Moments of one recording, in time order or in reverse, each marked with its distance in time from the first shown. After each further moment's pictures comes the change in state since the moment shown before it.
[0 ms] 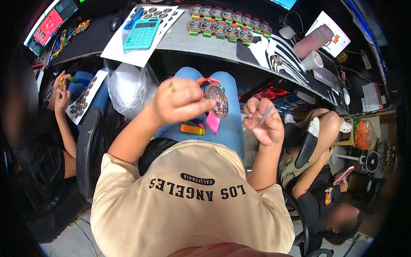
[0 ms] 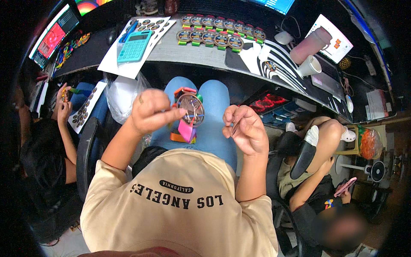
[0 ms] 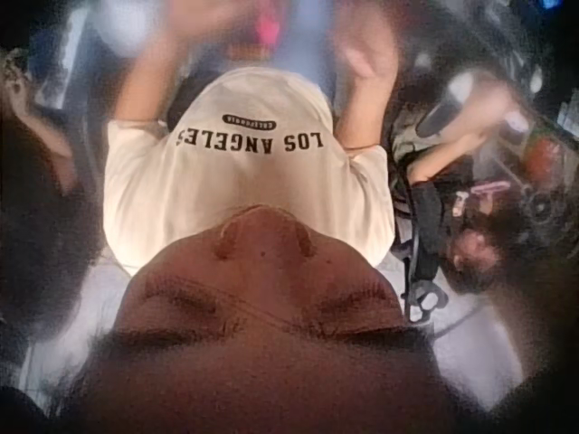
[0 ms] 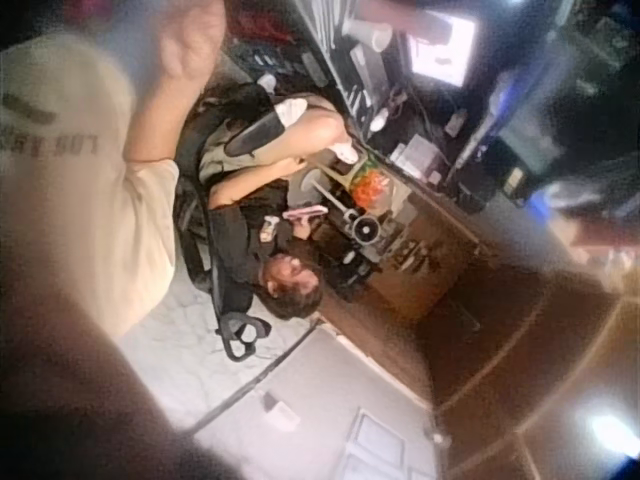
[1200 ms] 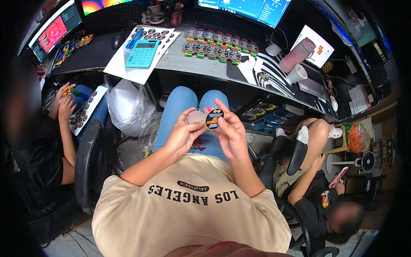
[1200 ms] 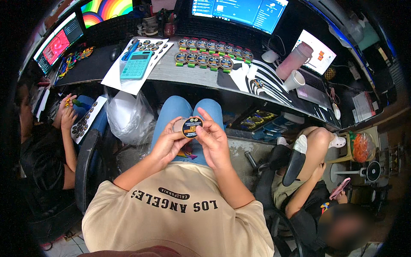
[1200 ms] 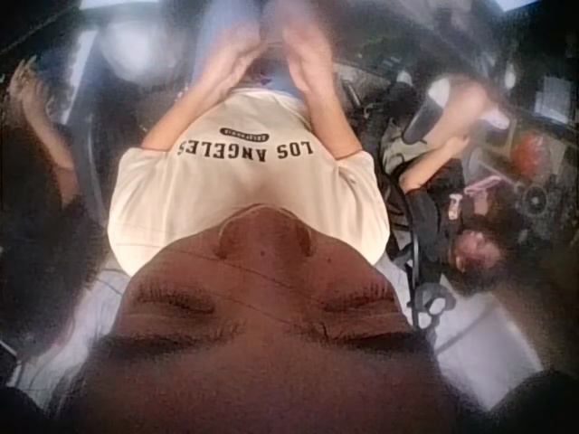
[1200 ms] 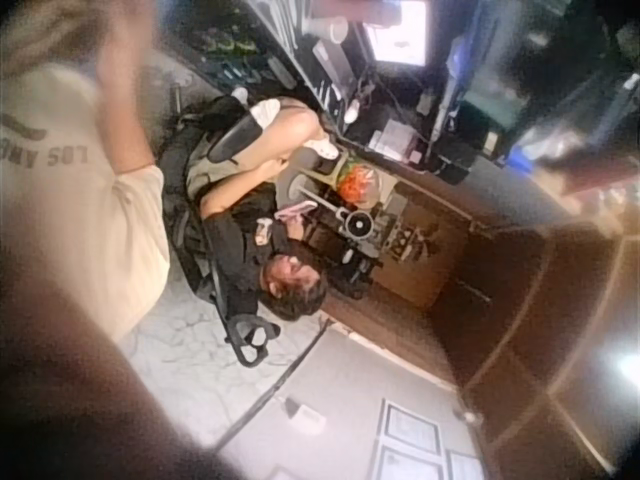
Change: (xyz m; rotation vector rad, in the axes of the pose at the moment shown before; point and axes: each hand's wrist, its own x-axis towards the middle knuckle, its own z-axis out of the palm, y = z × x) left_hand -0.047 0.068 0.067 -1.362 0.756 -1.774; right_hand 0.010 0.061 0.038 -0.267 0.369 -0.099
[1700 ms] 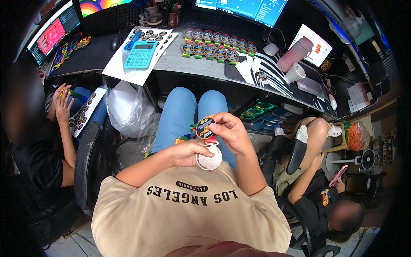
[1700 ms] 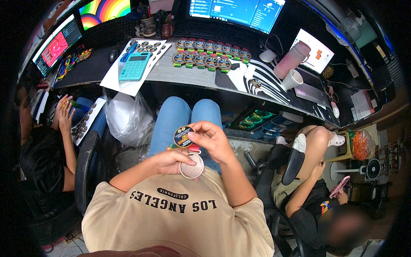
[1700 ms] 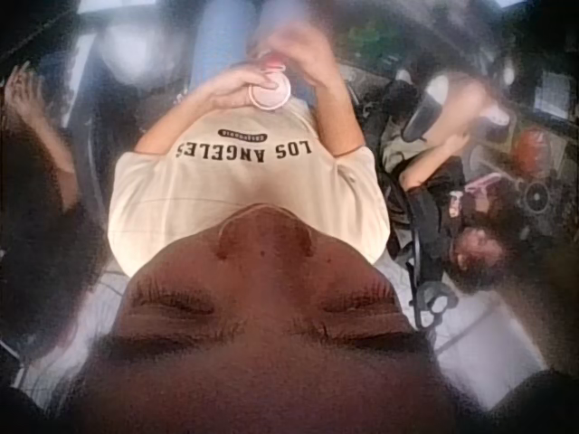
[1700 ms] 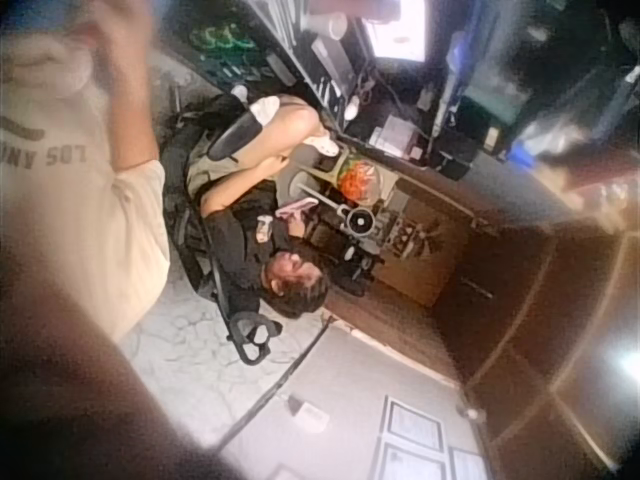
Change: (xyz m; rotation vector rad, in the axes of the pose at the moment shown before) left_hand -0.024 0.001 -0.004 0.056 -0.555 -0.749; right_hand 0.009 -0.019 -0.010 -0.266 -0.215 0.161
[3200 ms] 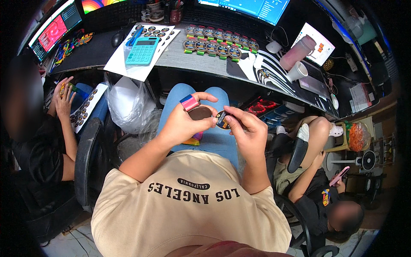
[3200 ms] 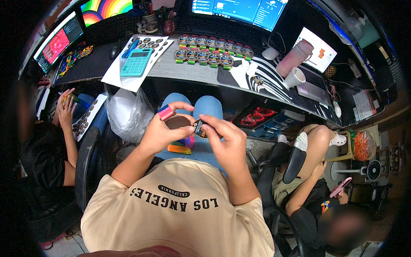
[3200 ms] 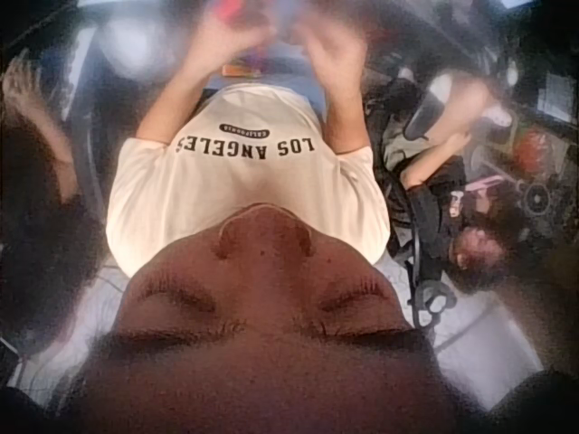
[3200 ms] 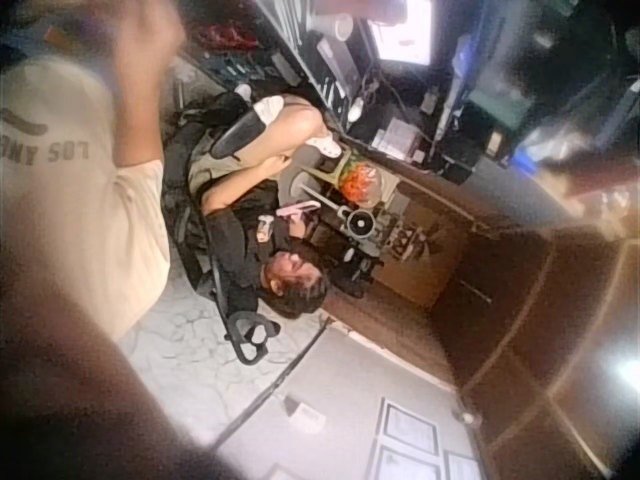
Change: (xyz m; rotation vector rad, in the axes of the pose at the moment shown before) left_hand -0.016 0.053 0.052 0.688 0.395 0.732; right_hand -0.023 -0.042 0.031 -0.889 0.396 -0.447
